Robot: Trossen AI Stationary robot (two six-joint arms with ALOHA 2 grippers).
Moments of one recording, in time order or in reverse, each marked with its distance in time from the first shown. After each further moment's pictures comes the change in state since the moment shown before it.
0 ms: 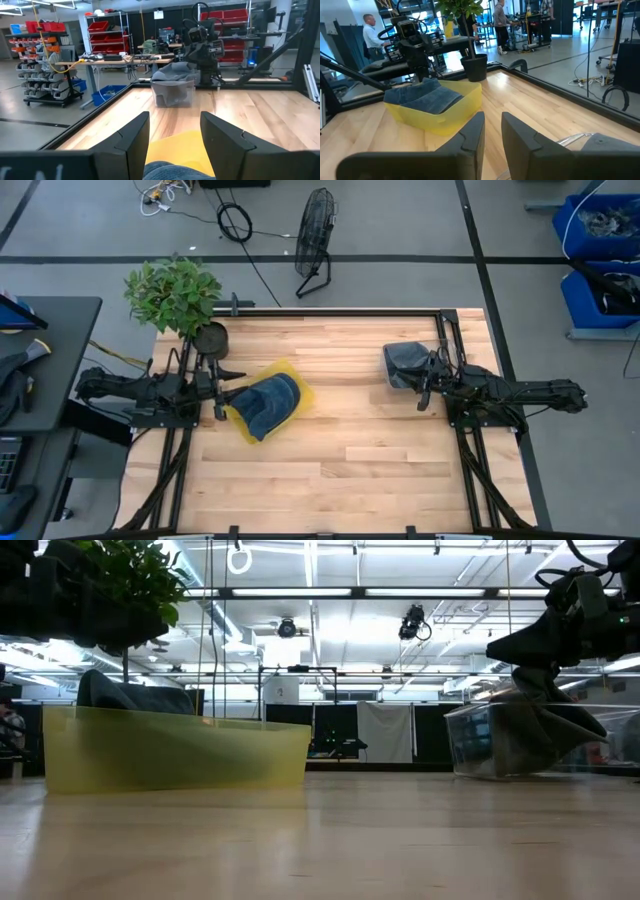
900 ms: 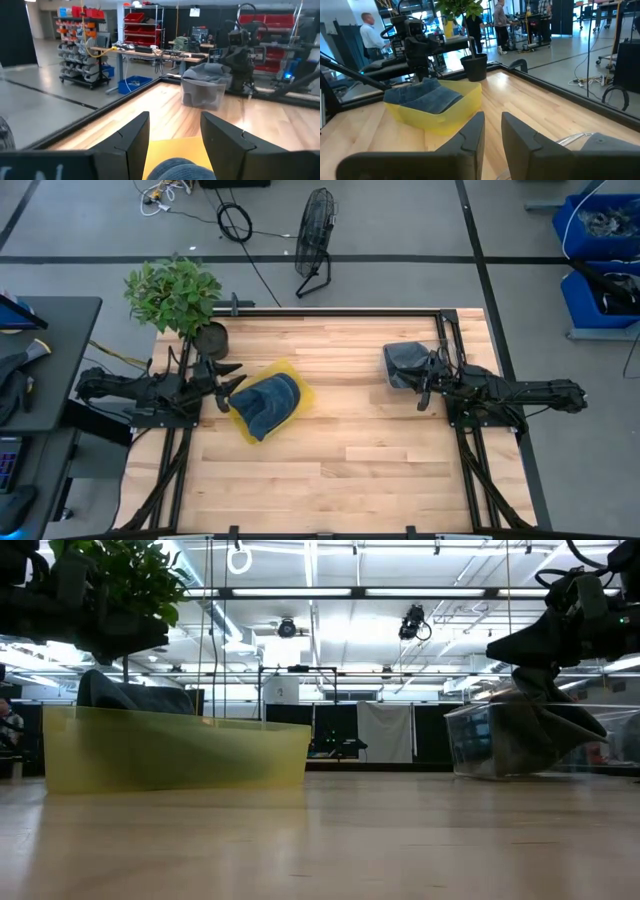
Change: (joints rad) left arm 0.000 0.000 0.006 -0.048 -0.188 -0.129; right arm 0.000 0.000 -0.001 0.000 0.000 0.000
